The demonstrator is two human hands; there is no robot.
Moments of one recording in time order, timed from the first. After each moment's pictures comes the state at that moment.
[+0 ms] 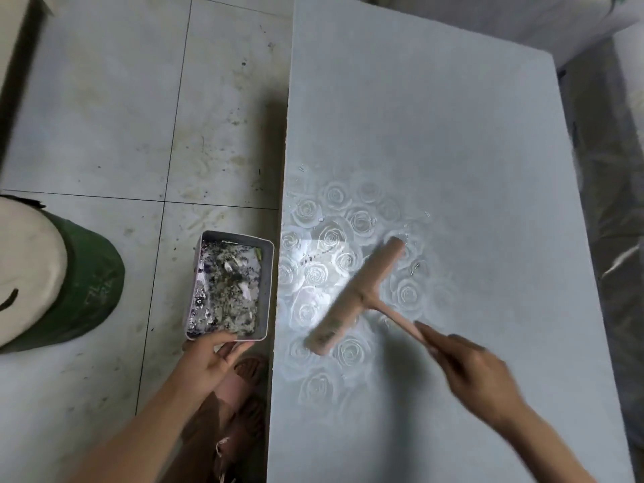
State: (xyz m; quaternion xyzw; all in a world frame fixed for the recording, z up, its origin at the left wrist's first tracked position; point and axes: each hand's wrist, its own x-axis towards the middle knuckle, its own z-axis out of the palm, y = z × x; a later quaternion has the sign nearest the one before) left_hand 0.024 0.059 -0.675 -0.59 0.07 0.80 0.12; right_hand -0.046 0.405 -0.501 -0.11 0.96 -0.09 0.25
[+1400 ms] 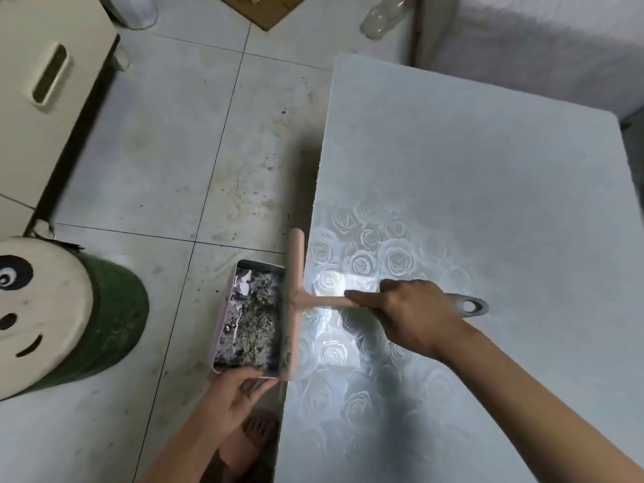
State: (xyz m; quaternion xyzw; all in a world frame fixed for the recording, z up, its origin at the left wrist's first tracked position) left_hand -0.049 0.070 -0.672 -0.57 0.15 0.80 0.12; right_hand -0.246 0.281 -0.541 -0.41 0.88 0.02 0.22
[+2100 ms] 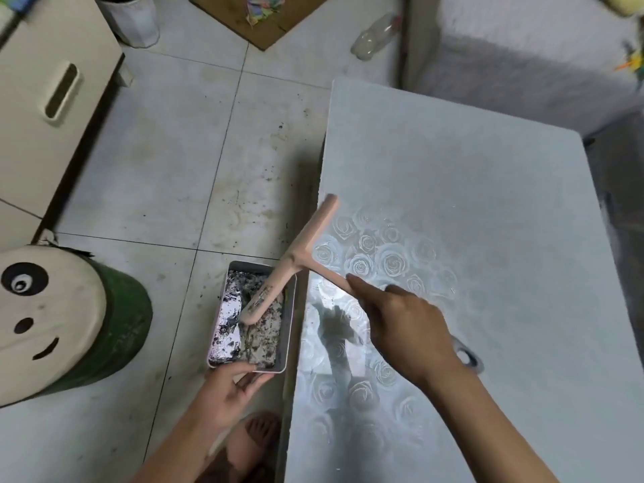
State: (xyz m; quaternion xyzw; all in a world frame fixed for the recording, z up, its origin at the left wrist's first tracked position) left_hand -0.045 0.047 -0.633 -0.58 0.11 0.80 0.12; right_hand -0.187 0.247 -0.483 -0.23 0.96 -0.06 0.15
